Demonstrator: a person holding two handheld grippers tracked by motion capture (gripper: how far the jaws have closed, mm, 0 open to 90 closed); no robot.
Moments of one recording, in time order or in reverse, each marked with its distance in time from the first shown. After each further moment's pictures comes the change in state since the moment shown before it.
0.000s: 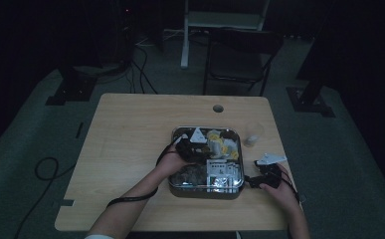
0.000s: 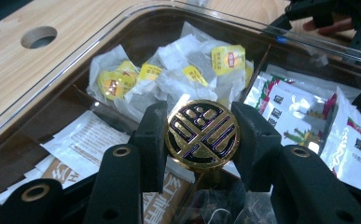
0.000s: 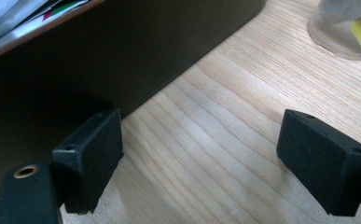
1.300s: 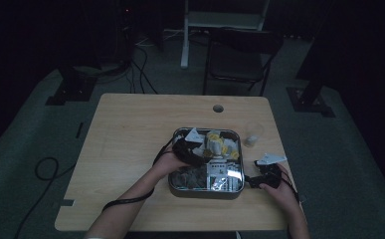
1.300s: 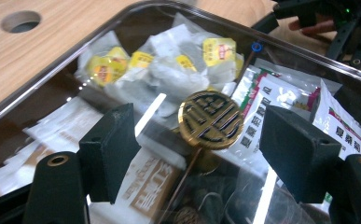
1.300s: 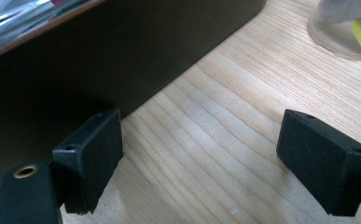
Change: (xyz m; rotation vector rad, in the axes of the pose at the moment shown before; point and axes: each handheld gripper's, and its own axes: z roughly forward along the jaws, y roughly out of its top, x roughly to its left) left arm 0.009 -0.010 -0.008 -0.017 -0.061 -0.057; right arm 0.000 0.000 0.000 0.000 0.000 0.001
